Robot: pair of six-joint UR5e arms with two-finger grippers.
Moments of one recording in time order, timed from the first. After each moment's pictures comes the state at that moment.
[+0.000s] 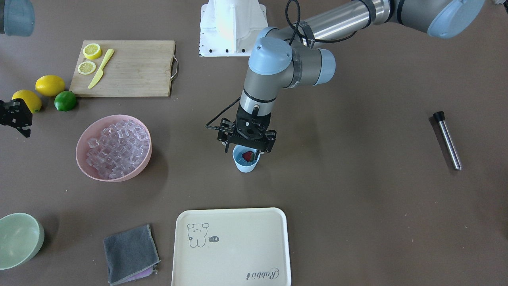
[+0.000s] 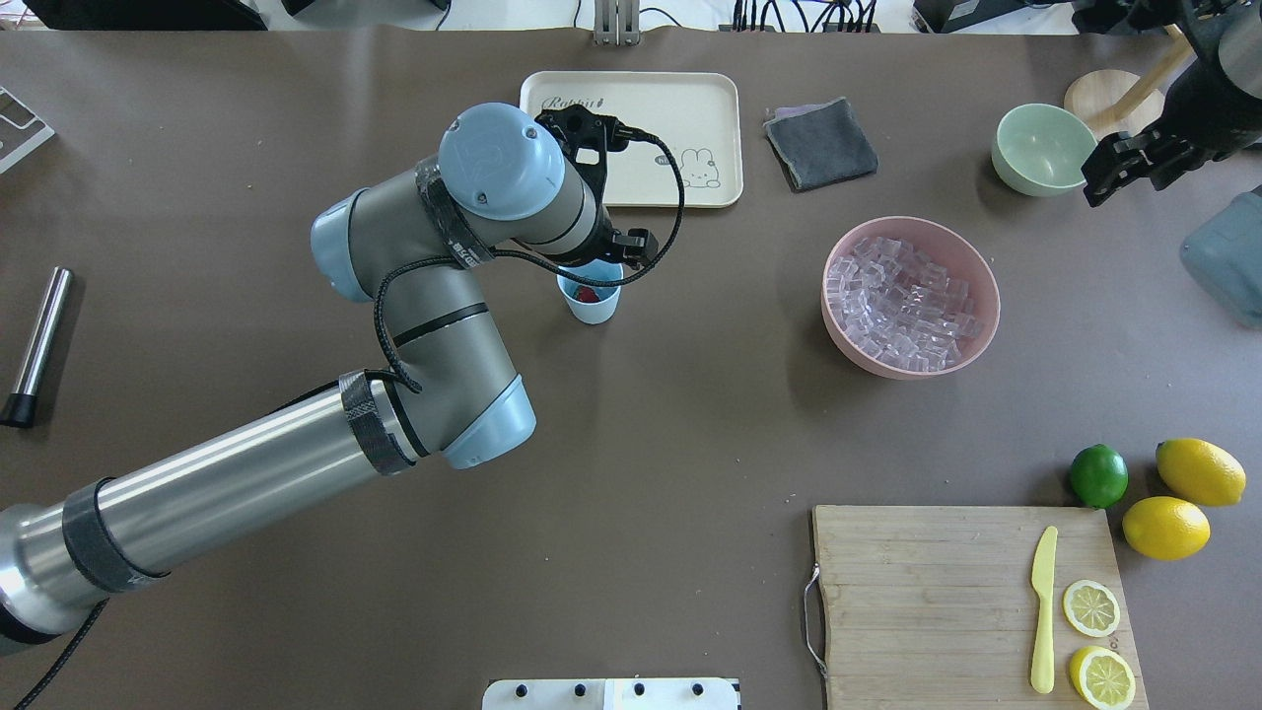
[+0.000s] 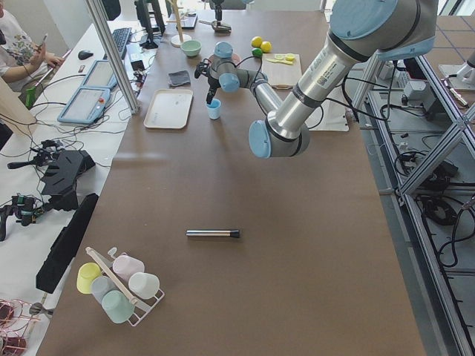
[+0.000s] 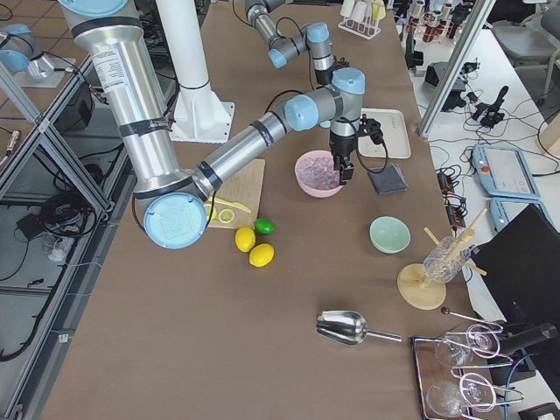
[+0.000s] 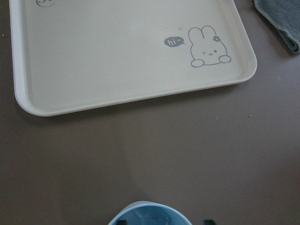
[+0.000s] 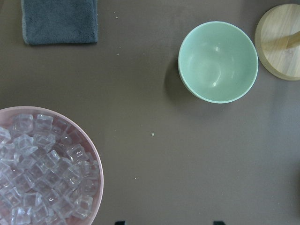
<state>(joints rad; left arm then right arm) -0.62 -2.44 -1.40 -1.91 -1.80 -1.01 1.16 -1.27 1.93 -1.84 2.14 0.34</state>
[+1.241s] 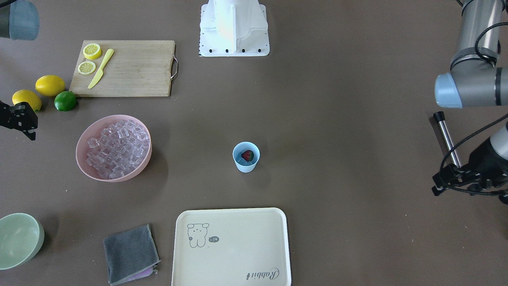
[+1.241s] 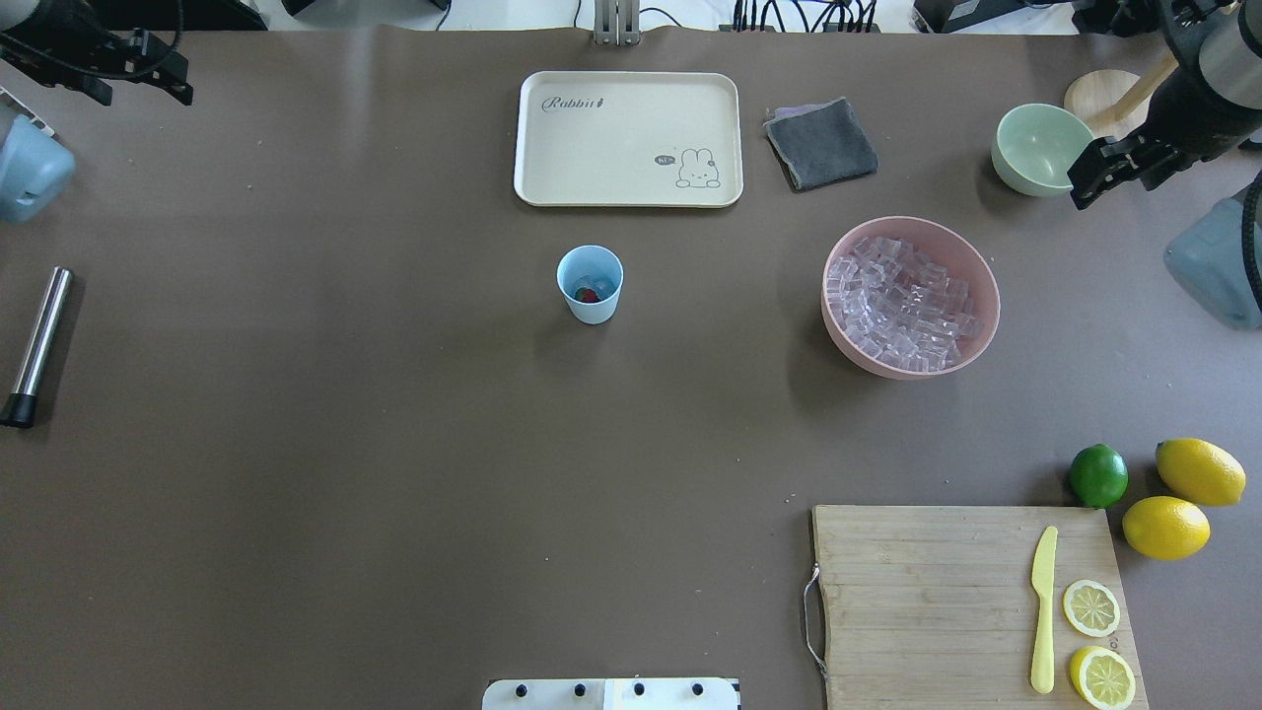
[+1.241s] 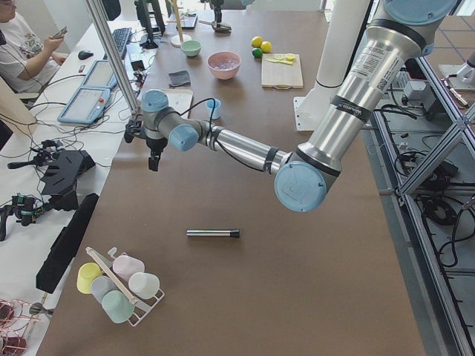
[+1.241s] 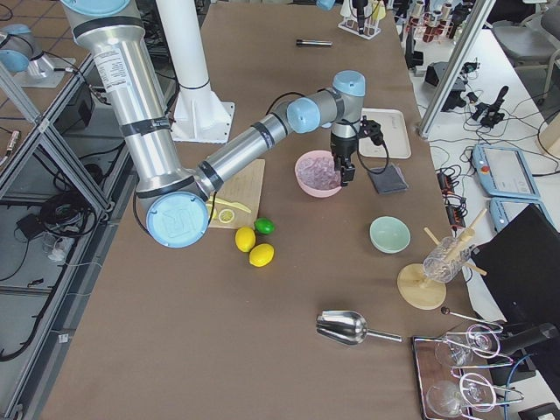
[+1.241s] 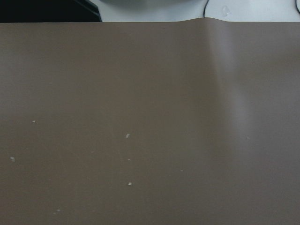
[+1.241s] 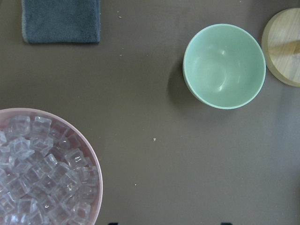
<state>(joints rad) -1.25 -2.05 -1.35 -1.90 -2.24 -0.60 1.14 -1.26 1.88 -1.77 2.12 0.33</state>
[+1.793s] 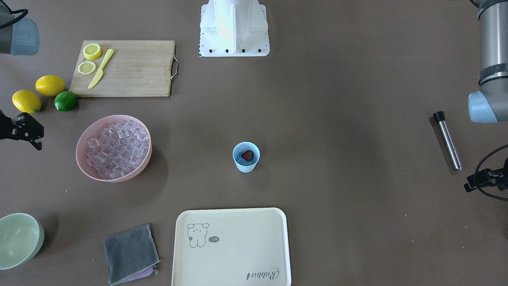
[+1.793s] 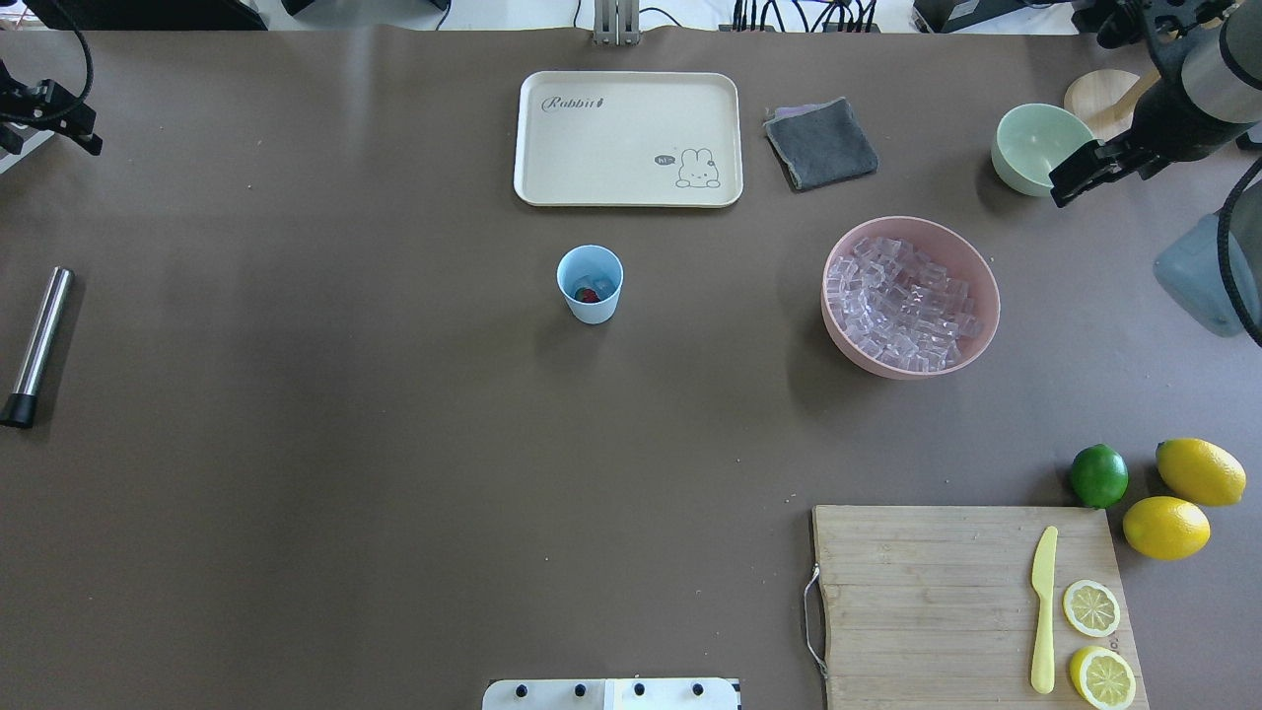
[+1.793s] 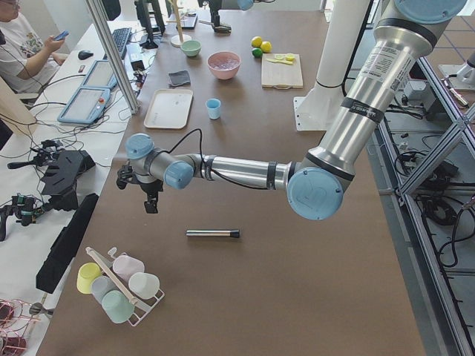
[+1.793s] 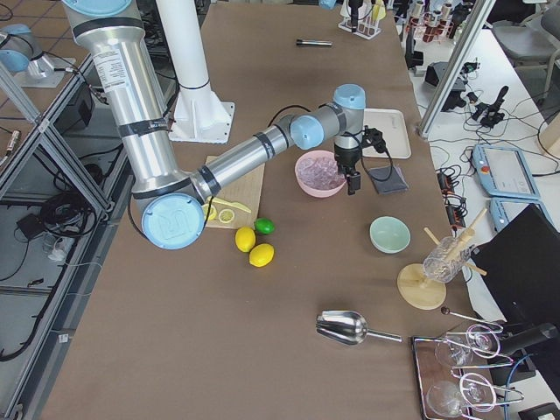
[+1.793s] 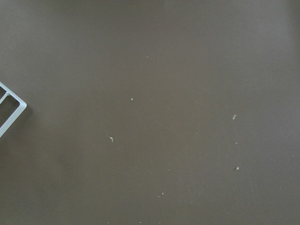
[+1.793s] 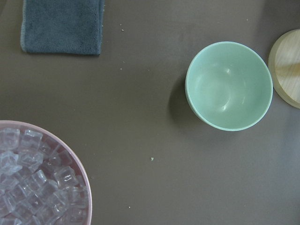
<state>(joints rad) -1.29 -1.98 -1.17 -1.90 -2.29 -0.43 1.14 -1.28 1.83 -1.63 2.11 0.33</state>
